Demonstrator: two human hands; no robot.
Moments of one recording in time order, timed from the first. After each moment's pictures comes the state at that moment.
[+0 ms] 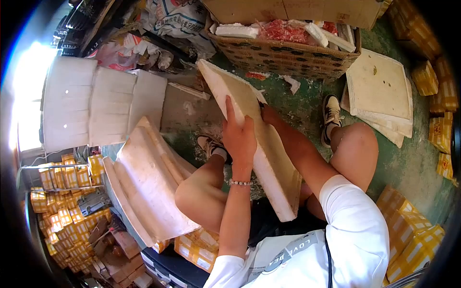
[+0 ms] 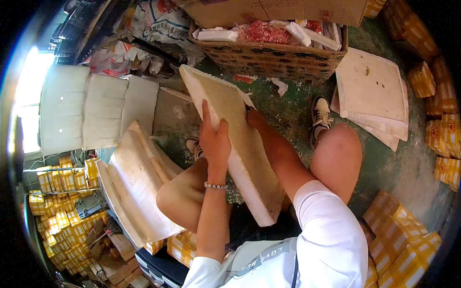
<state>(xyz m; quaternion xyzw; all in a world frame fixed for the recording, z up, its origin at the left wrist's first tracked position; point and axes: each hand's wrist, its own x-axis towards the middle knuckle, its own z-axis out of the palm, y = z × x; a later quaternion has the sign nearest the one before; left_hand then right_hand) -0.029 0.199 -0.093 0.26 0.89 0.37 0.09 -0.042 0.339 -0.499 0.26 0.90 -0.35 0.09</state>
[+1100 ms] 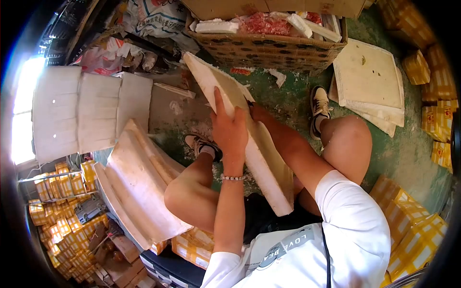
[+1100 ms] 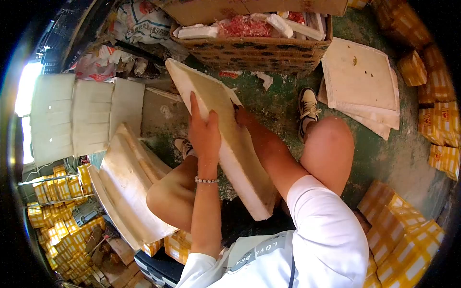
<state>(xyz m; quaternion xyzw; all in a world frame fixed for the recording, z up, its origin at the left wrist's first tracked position) -0.020 0.219 -0.092 0.26 0.91 0.31 0.09 -0.031 0.326 -0.546 0.34 0.81 -0.47 0.04</state>
